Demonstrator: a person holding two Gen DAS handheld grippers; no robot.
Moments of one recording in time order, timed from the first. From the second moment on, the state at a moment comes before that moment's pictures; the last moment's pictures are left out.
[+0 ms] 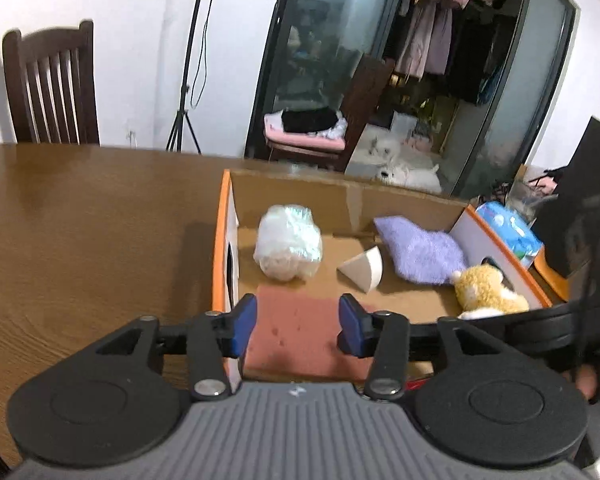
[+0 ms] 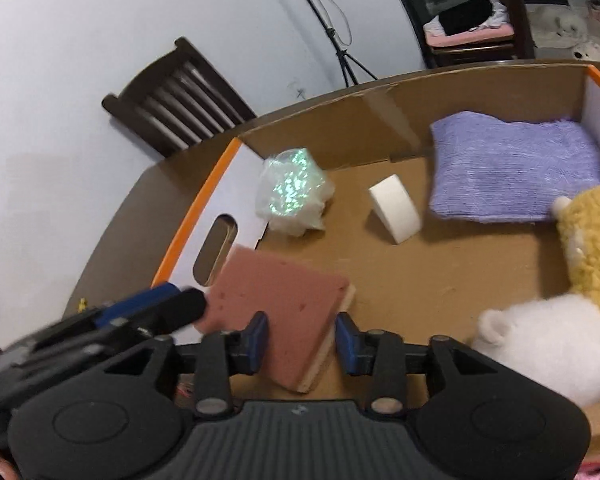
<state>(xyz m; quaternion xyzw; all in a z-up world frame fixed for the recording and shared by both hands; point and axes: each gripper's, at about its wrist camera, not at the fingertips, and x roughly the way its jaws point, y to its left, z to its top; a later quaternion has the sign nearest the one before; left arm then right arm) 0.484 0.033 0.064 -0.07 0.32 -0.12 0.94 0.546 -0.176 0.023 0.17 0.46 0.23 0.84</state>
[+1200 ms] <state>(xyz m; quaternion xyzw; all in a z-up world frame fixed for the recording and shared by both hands) 0.180 -0.007 0.038 -0.07 0.27 -0.16 0.95 0.172 -0.310 0.030 0.08 0.22 0.16 0.96</state>
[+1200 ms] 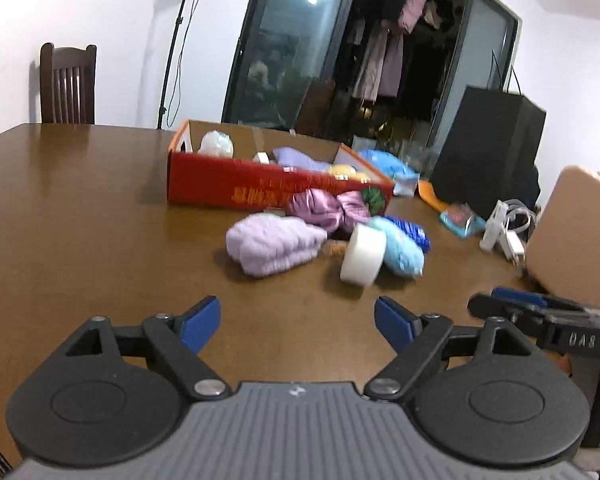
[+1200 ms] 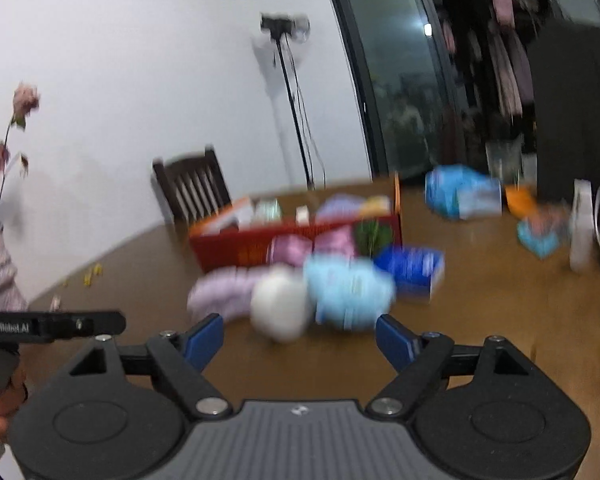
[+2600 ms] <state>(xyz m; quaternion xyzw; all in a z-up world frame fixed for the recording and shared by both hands) 0.323 0.046 -0.011 -0.30 0.35 -0.18 0.87 0.406 -0.196 0.032 0.00 0.42 0.30 0.86</state>
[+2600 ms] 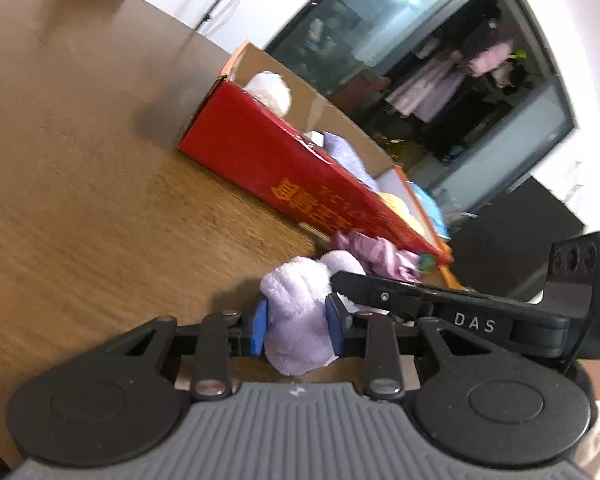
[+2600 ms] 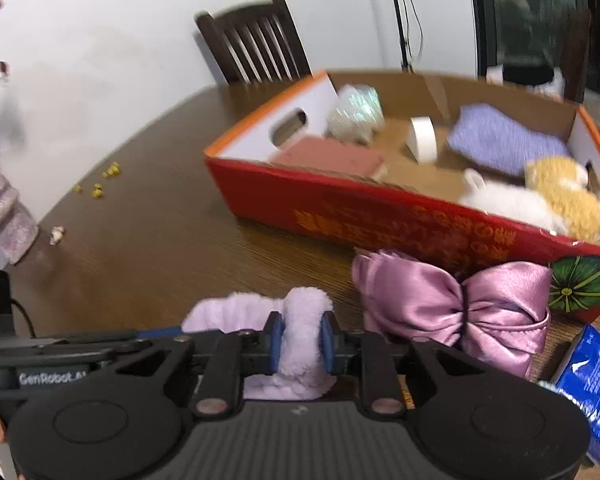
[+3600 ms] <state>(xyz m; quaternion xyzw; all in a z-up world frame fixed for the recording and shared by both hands) 0.228 0.027 -0.006 -0.21 0.34 -0.21 0.89 0.248 -0.243 -0.010 0.17 0.37 0.27 0.87</state>
